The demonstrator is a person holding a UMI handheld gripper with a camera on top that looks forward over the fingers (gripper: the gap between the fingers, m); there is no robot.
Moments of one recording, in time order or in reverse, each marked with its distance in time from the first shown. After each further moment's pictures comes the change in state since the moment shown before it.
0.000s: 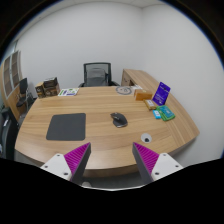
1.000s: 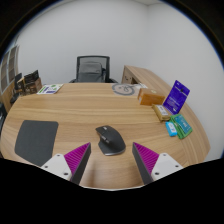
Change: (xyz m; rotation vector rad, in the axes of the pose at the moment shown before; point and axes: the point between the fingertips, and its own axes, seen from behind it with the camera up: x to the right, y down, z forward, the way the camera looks) arm 0.050 -0.048 0.260 0.010 0.004 -0.055
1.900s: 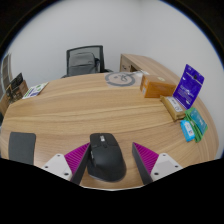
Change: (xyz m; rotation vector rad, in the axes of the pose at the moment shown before) arm 0.020 -0.006 0.129 -0.086 -0.026 0.084
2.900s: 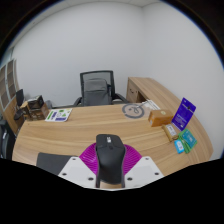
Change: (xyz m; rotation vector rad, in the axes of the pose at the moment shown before) arm -0.098 -0.105 -0.155 0.160 -0.029 0.004
